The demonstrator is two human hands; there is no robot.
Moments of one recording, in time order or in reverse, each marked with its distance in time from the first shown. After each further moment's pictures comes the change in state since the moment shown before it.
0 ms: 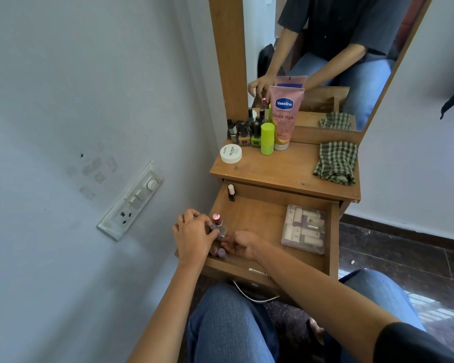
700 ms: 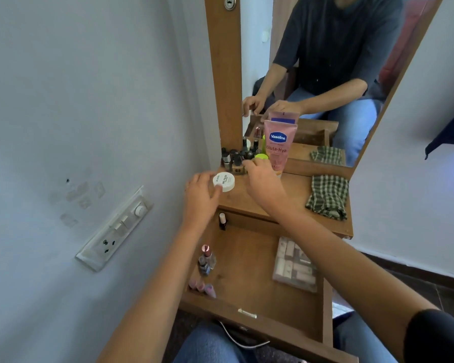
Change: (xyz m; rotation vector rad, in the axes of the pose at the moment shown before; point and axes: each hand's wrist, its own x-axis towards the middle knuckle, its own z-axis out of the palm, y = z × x) left_hand 0.116 0.068 -0.038 -0.468 0.171 0.180; right_hand -0.071 -0.179 -0.032 -1.420 0.792 -1.171
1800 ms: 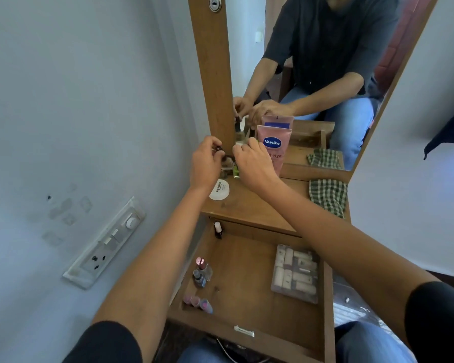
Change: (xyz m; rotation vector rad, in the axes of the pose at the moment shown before) left_hand 0.097 0.039 0.020 -0.216 0.083 0.107; right_hand 0.056 0.007 -0.010 -0.324 0.099 -0.186
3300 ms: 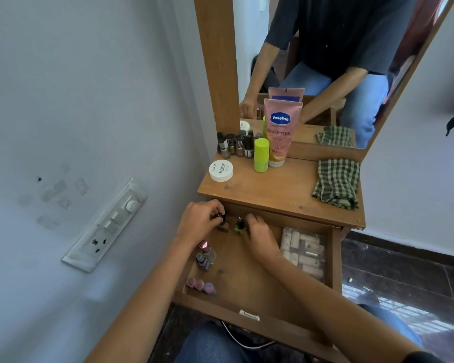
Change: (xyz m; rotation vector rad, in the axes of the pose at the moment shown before) left_hand -0.129 -0.101 -0.010 0.339 -0.530 -0.010; right_hand -0.164 -0.059 0.116 0.650 -0.452 0.406
